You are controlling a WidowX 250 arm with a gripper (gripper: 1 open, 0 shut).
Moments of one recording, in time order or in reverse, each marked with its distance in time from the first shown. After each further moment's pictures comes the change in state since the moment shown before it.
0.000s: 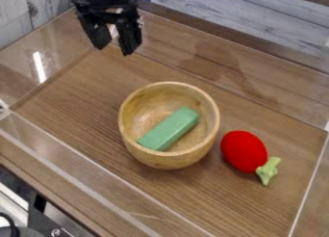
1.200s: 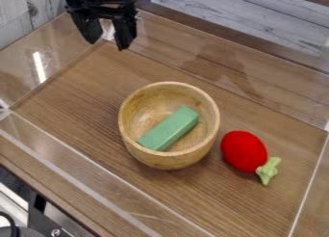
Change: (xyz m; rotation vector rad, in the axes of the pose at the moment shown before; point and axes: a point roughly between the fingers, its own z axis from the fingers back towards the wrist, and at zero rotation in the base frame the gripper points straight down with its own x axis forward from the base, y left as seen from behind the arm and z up) arm -0.004 0.004 0.011 0.094 -0.054 0.095
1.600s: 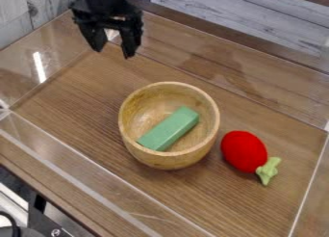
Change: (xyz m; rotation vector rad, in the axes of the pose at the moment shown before) arm 0.010 0.000 -0.029 0.034 -0.028 0.031
